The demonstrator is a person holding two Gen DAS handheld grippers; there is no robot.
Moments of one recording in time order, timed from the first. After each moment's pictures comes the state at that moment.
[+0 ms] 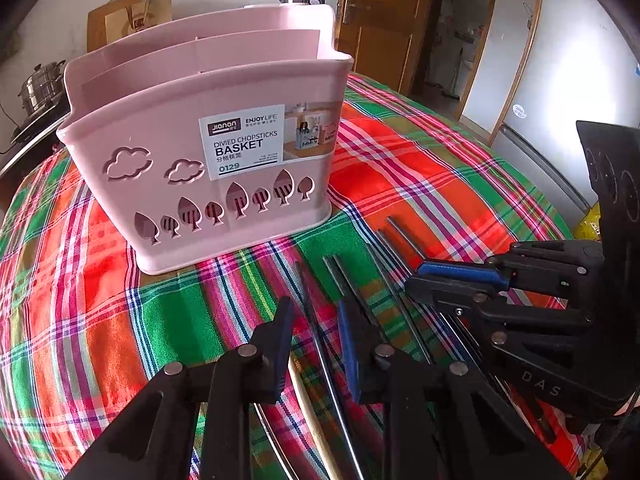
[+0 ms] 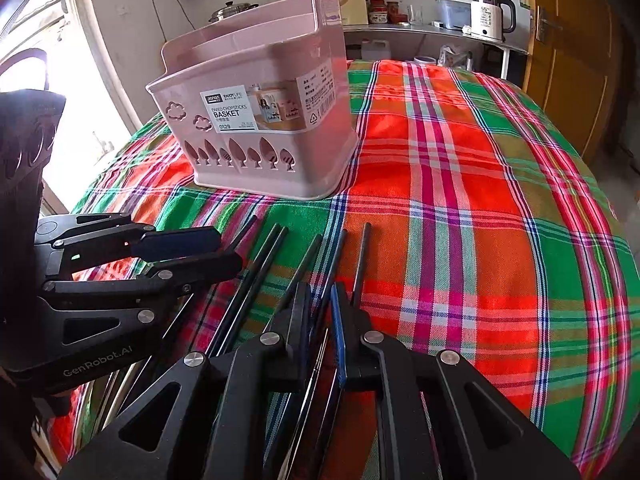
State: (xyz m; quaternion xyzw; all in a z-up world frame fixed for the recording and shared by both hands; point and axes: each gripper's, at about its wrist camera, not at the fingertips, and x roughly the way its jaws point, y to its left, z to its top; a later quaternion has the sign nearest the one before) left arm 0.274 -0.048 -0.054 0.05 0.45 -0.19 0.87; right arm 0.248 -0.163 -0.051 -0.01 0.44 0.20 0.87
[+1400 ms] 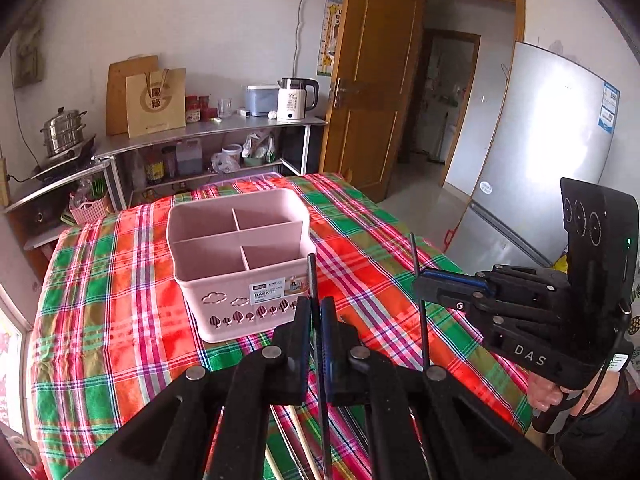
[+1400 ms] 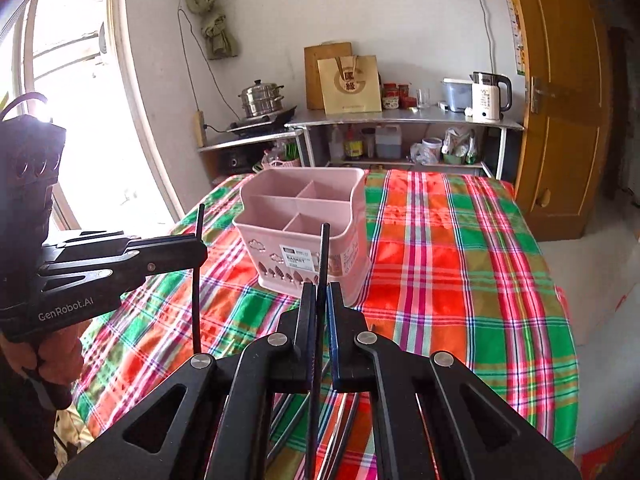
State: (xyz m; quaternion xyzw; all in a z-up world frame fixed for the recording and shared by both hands) left arm 0.206 -0.016 0.104 0.01 0.33 -0.21 0.92; right arm 0.196 -0.180 0.079 0.01 0.31 0.23 0.92
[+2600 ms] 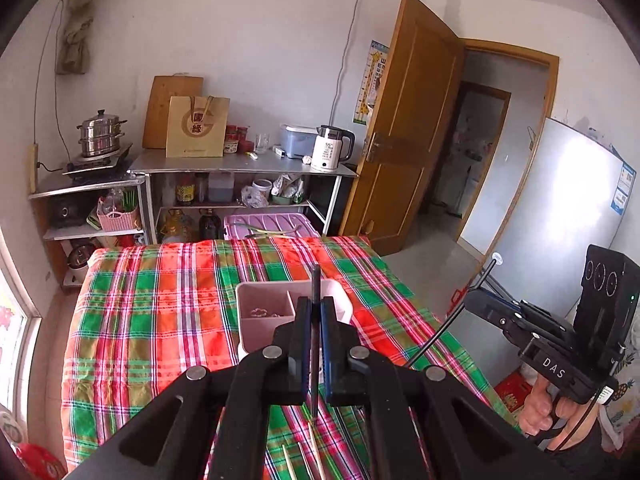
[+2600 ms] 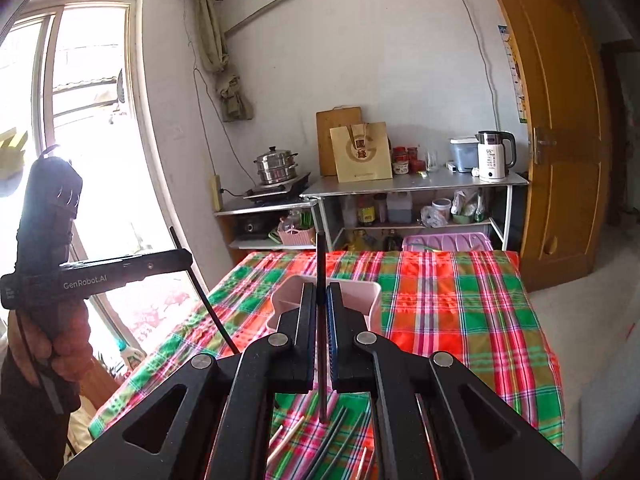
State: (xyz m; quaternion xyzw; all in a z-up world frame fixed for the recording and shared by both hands) left arm 0.227 0.050 0.201 -0.07 0.28 -0.16 0.94; right arm 0.209 -0.183 0.161 0.05 0.21 0.25 0.94
